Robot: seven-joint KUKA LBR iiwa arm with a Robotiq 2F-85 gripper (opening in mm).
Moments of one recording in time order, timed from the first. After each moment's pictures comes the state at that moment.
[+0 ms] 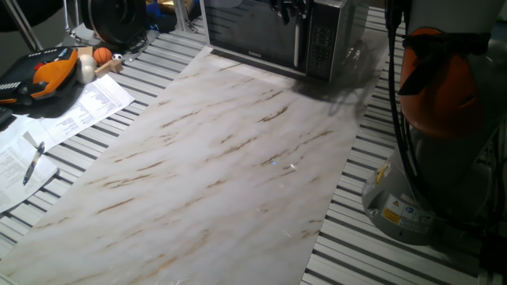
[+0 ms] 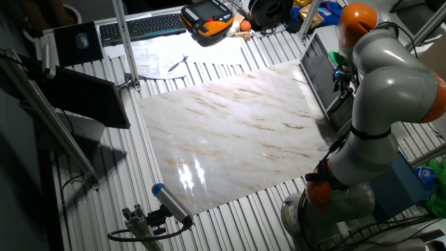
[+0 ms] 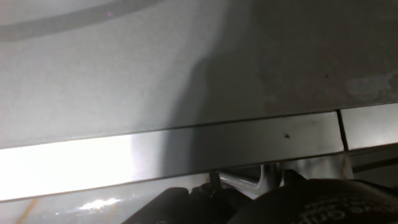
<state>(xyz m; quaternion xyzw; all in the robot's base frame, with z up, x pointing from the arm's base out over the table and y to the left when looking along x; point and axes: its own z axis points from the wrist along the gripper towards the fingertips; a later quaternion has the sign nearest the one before) 0.414 -0.287 0.223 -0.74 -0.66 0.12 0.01</state>
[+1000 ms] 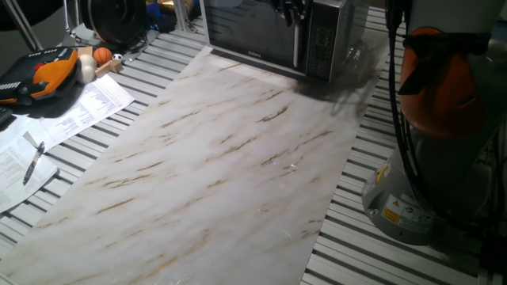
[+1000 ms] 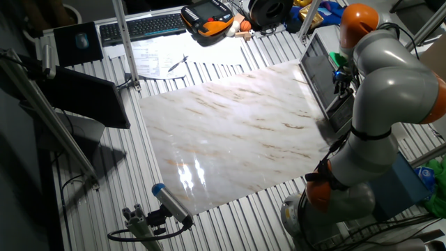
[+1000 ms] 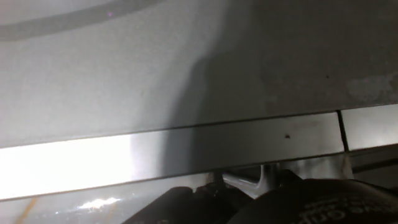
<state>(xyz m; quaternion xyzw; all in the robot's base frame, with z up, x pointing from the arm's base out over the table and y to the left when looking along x) 0.414 -0.288 0.221 -0.73 -0.67 0.12 0.01</state>
